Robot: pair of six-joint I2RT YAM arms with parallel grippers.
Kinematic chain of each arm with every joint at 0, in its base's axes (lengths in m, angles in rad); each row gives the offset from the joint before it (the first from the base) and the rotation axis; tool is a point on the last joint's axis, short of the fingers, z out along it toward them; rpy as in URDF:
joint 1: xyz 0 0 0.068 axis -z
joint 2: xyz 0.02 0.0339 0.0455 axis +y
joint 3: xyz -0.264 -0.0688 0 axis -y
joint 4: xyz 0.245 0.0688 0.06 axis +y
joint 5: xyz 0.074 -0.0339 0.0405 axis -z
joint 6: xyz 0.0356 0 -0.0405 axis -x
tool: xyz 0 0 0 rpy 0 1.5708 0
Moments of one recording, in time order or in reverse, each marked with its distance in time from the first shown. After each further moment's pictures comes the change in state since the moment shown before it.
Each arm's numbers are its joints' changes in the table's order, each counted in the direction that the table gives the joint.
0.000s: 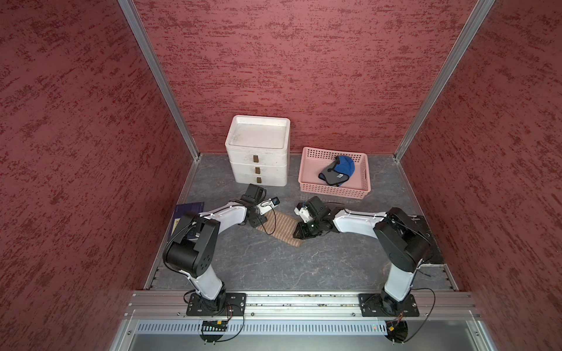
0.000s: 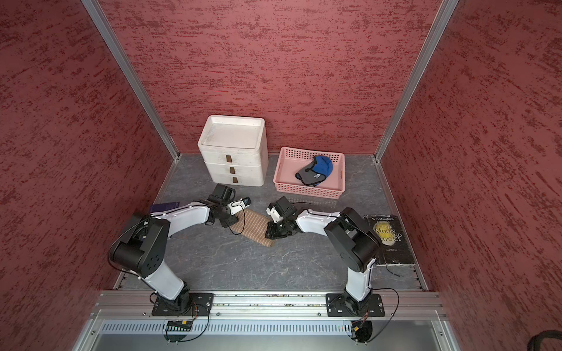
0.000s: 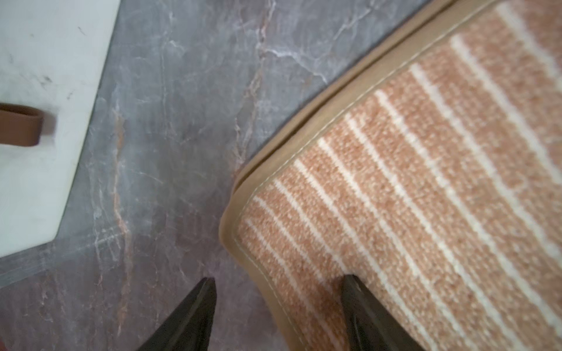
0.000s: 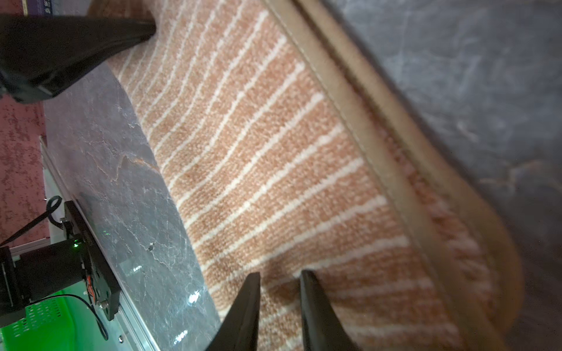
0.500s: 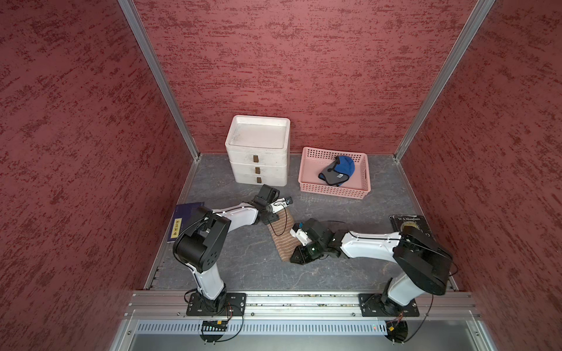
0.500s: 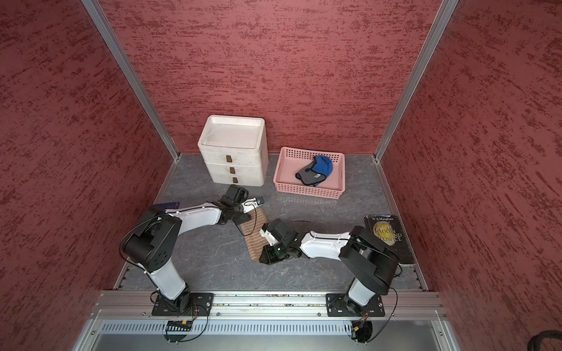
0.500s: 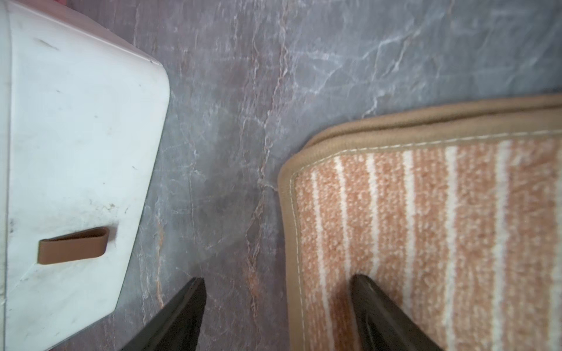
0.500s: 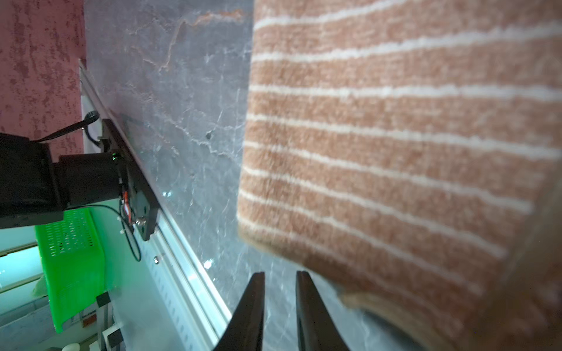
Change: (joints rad) left arm 0.136 0.062 0.045 -0.148 -0.062 -0.027; right arm -0.226 -0.245 -0.236 -0.092 -0.010 -0.156
